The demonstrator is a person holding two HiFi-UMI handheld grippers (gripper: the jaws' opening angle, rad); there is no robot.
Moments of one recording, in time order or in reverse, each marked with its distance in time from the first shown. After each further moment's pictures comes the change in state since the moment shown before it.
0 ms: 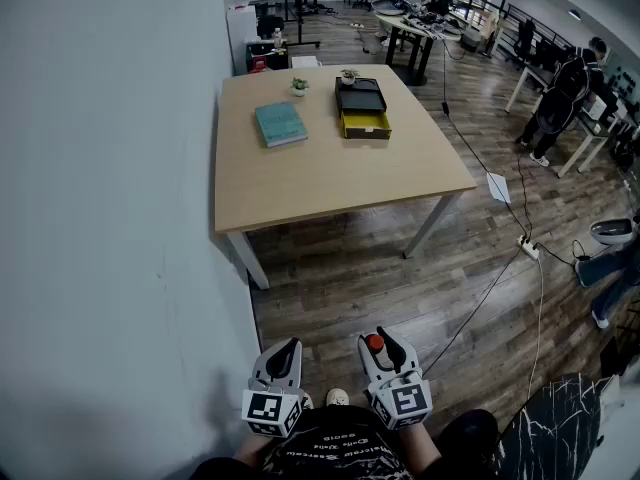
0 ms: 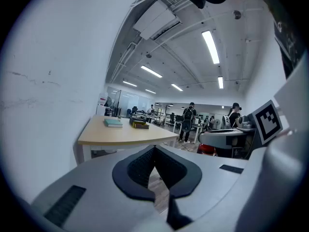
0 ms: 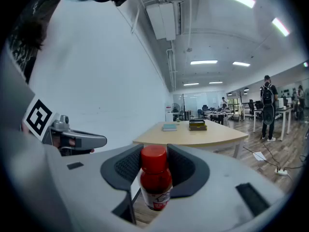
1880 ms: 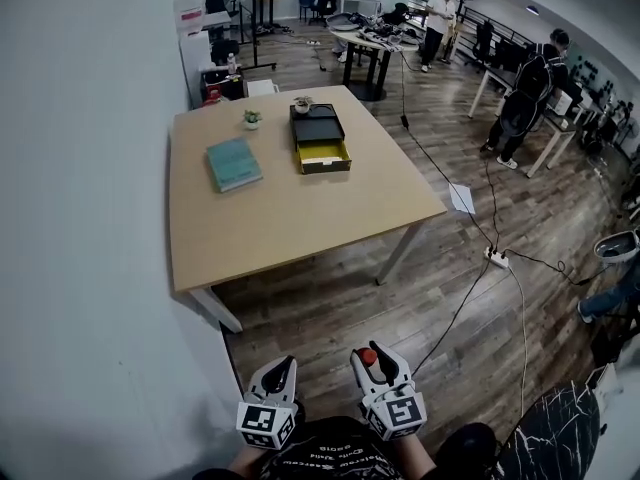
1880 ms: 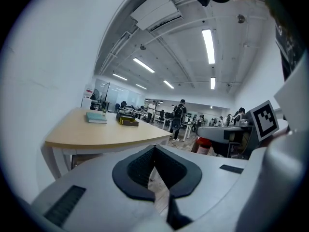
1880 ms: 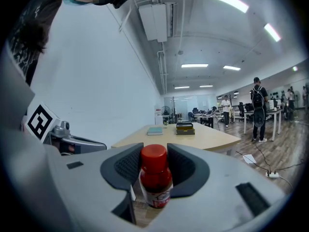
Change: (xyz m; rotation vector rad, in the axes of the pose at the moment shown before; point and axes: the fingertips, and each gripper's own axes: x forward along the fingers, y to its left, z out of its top) left arm 0.136 0.001 0.003 -0.006 0.060 -0.156; right arm 0.068 -0.099 0.012 0.039 -0.036 -0.117
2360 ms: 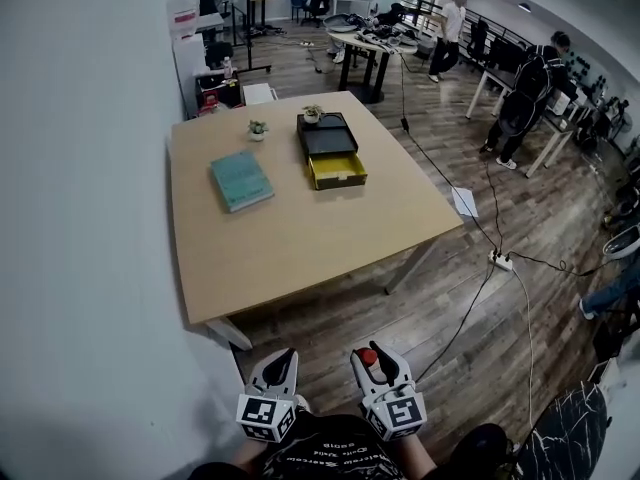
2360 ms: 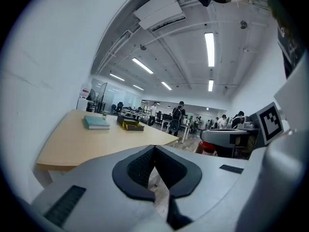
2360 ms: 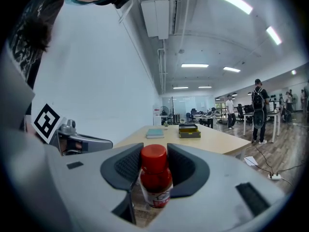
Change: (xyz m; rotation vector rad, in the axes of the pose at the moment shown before) left arm 0.050 0.105 0.042 0.005 -0.017 -0.056; right arm 0.103 0.034 0.019 -0.019 -0.002 -0.034
